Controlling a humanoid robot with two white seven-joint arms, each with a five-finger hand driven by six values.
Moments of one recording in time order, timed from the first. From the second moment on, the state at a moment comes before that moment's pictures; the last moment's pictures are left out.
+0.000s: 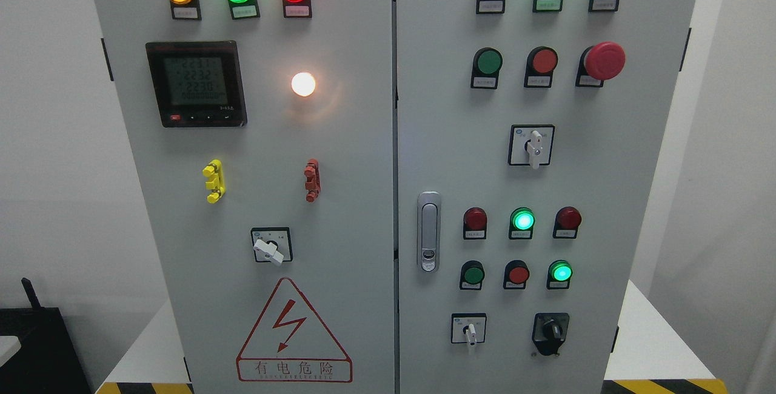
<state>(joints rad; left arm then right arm) 0.00 -0.04 0.00 0.05 0.11 -0.05 -0.06 0.25 -0.10 0.33 -1.94 -0.09 -0.15 -0.07</state>
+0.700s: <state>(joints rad) 0.00 -0.04 0.00 0.05 0.11 -0.05 -0.06 0.25 -0.09 0.31 -1.94 0.05 -0.16 -0.13</state>
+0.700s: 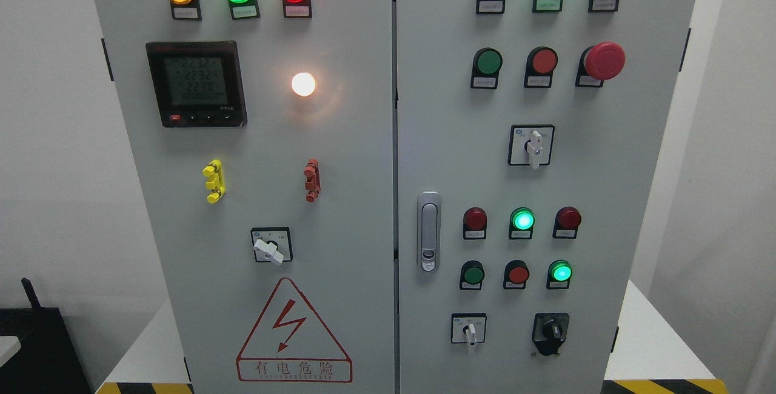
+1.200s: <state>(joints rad) 0.00 -0.04 0.00 0.05 0.11 -0.05 -0.06 0.20 -0.04 0.30 -1.93 0.61 -0.16 -0.30</state>
